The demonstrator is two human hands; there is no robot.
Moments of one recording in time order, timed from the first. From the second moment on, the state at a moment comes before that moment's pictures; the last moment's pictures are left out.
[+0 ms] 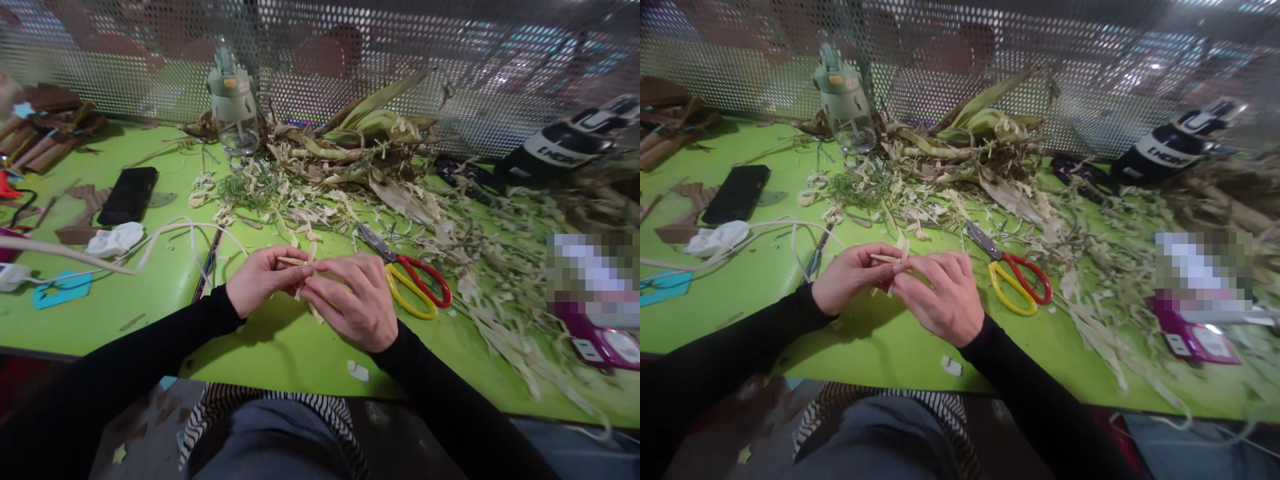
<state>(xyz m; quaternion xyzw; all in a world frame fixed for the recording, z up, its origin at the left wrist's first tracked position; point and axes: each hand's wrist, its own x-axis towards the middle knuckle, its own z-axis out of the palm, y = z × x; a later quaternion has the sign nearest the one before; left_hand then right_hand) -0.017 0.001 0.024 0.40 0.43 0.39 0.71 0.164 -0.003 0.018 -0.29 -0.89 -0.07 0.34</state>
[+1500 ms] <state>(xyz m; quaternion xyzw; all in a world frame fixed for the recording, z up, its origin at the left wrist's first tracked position) -0.016 -0.004 0.017 0.59 0.41 0.42 0.55 0.160 0.001 0.015 -0.39 -0.77 0.26 0.44</state>
